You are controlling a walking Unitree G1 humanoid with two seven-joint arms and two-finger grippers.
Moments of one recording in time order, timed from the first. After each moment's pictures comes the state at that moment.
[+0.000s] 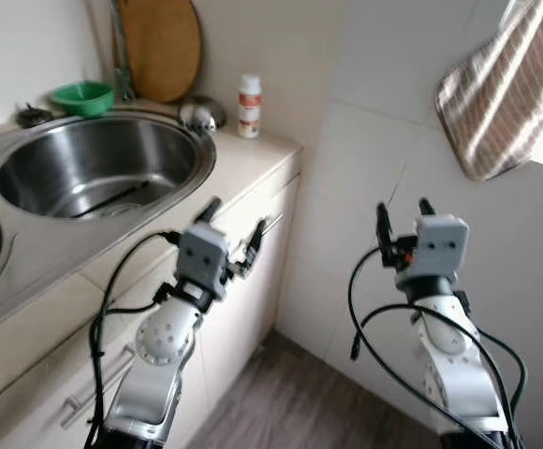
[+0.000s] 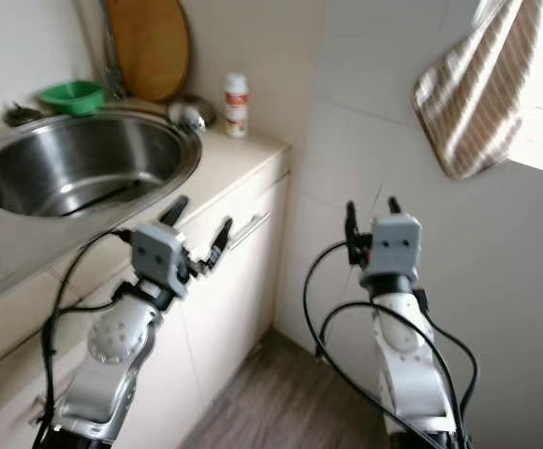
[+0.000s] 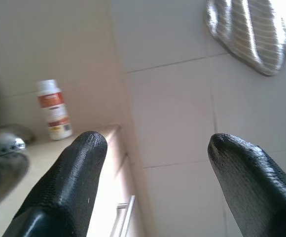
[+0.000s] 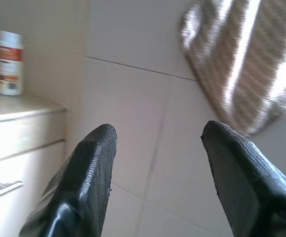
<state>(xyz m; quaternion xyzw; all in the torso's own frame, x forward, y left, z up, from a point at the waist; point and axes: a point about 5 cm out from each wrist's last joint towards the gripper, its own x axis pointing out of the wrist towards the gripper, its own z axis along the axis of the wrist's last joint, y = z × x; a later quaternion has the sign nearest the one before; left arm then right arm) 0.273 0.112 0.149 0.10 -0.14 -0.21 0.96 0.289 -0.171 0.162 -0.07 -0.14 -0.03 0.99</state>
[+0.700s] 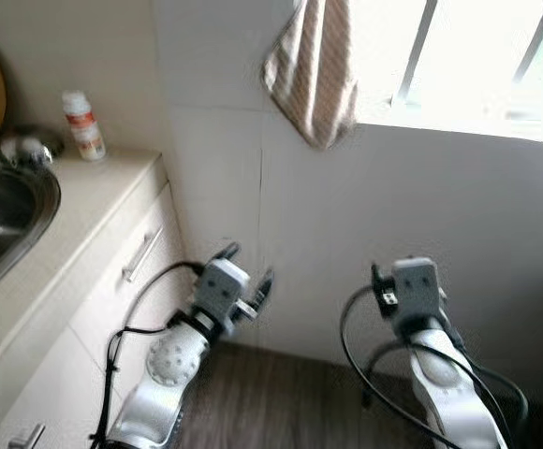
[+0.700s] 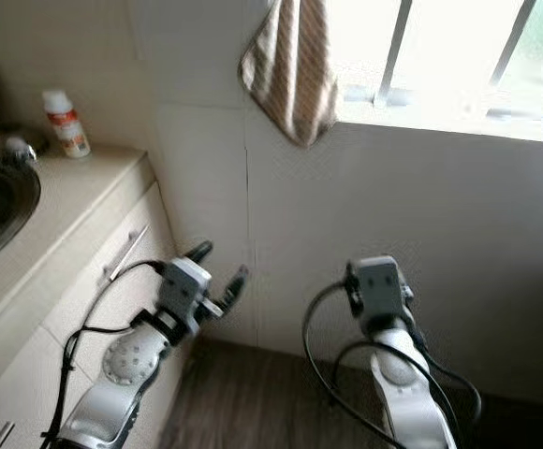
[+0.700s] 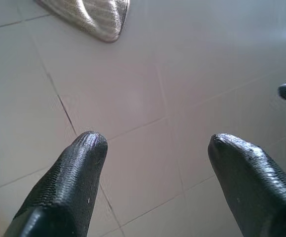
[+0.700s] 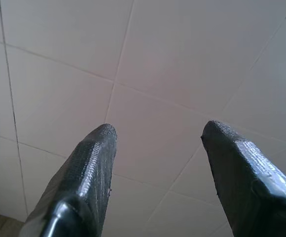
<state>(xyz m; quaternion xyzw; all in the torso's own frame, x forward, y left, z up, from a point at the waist) 0.268 0.098 0.111 0.12 -0.07 -0.28 0.95 0.270 -0.176 0.103 -0.14 0.04 -0.04 0.99</state>
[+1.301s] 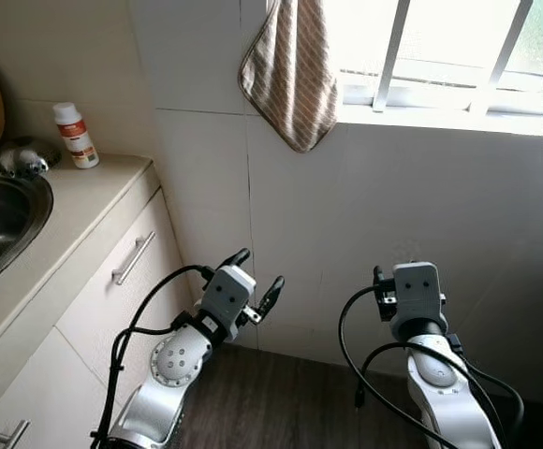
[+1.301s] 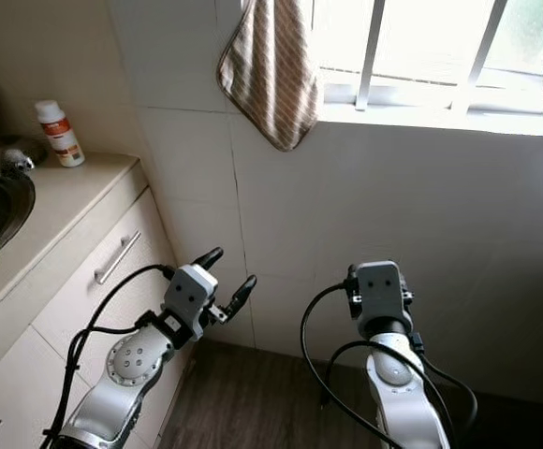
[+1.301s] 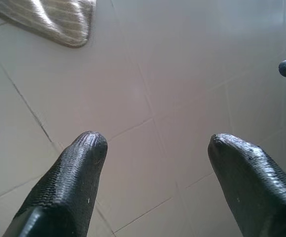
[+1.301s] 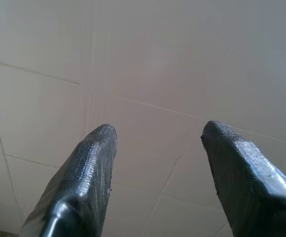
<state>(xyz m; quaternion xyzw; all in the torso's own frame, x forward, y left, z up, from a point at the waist) 0.271 0.101 0.105 0.13 -0.07 -0.29 0.95 0.270 -0.174 0.109 -0.13 0.02 -0.06 0.99</state>
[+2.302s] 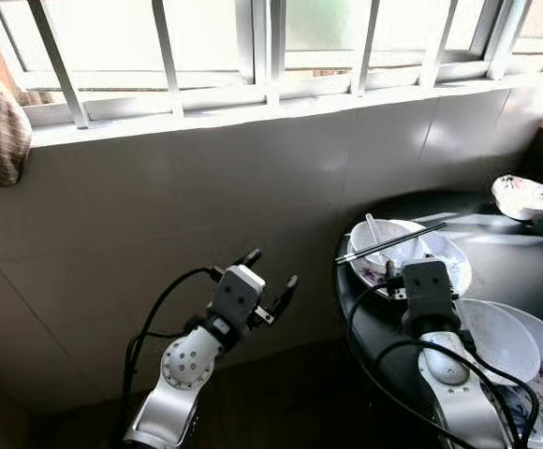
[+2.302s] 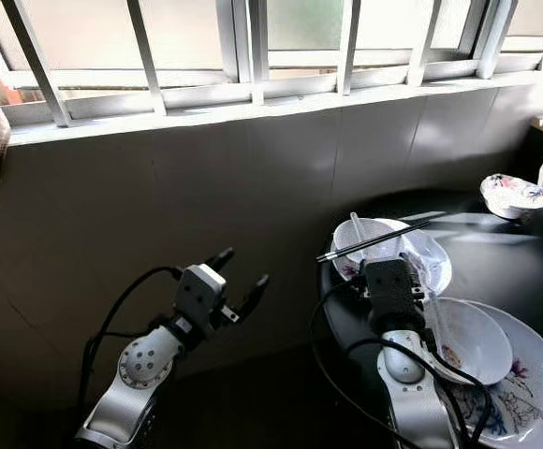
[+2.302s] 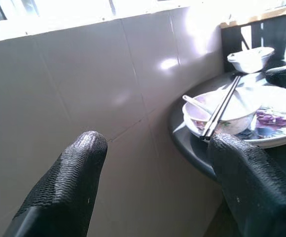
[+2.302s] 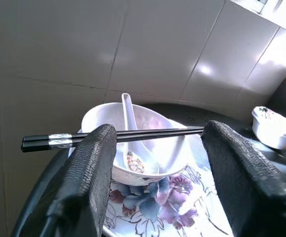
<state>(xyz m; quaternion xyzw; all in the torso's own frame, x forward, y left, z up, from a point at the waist) 0.269 0.093 0.107 0.10 -0.08 -0.29 0.95 0.274 -0.181 0.119 -0.16 0.00 -0.07 0.98</state>
